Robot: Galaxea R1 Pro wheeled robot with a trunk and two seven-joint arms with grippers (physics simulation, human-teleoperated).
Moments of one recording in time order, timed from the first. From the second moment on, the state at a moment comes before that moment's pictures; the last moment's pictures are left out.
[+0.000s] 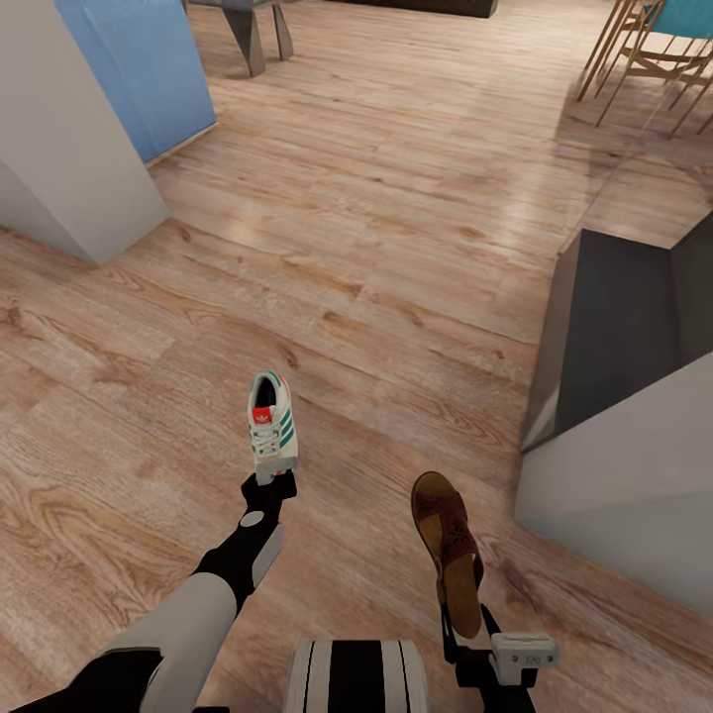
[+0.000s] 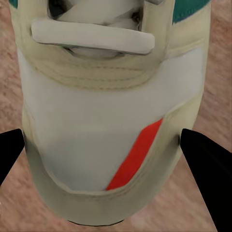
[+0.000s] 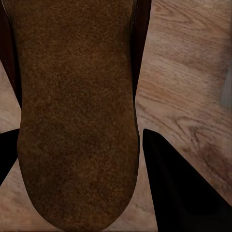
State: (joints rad) left arm -0.80 -0.16 0.08 -0.40 0.00 -0.19 0.21; right arm 0.19 -0.01 0.23 -1.44 0.02 -0.24 -0.25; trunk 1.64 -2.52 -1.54
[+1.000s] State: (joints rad) left arm -0.32 -0.09 0.09 -0.92 0.00 -0.21 -0.14; right arm 0.19 -0.01 0.23 -1.42 0.02 -0.25 -0.25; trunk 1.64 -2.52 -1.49
